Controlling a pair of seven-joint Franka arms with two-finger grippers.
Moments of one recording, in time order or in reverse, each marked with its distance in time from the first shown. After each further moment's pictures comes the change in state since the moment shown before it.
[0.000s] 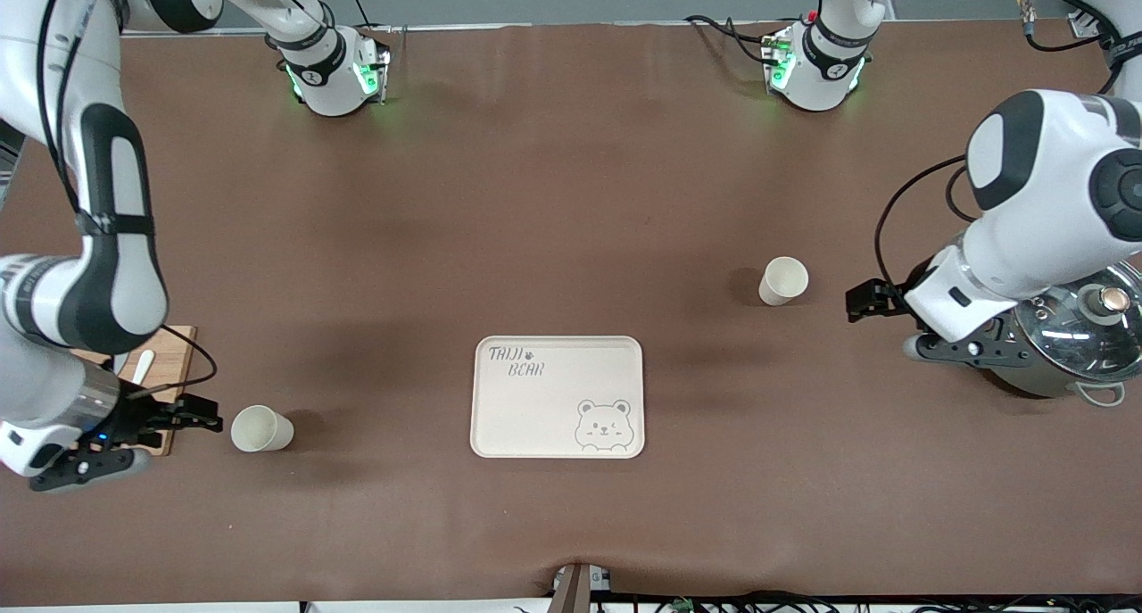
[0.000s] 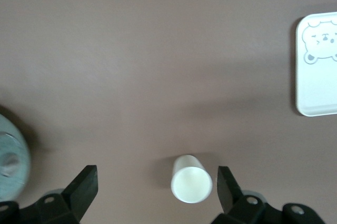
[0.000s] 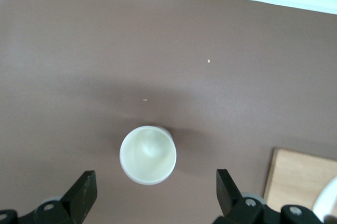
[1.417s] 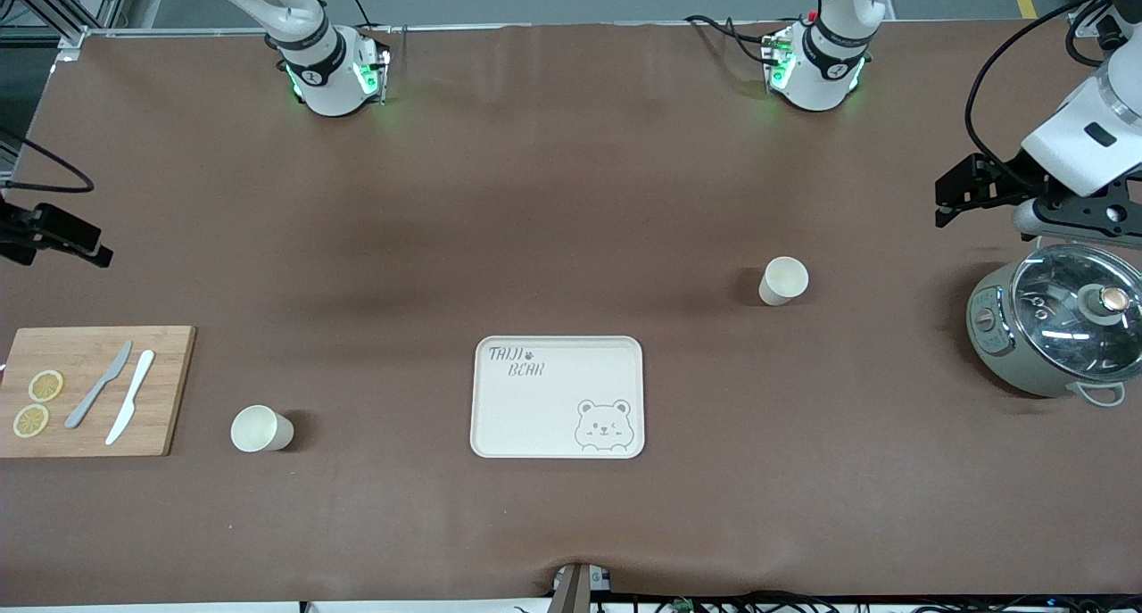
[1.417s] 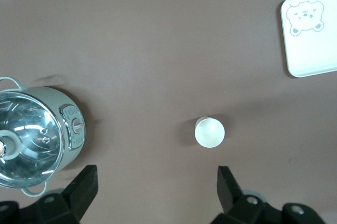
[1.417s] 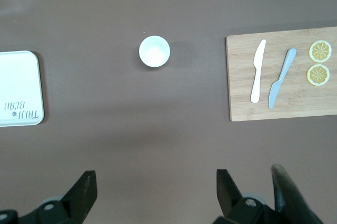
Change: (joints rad) left arm 0.026 -0.243 0.015 0.011 0.011 -0.238 0.085; right arm 0.002 -0.572 0.015 -0.269 -0.130 -0.346 0.317
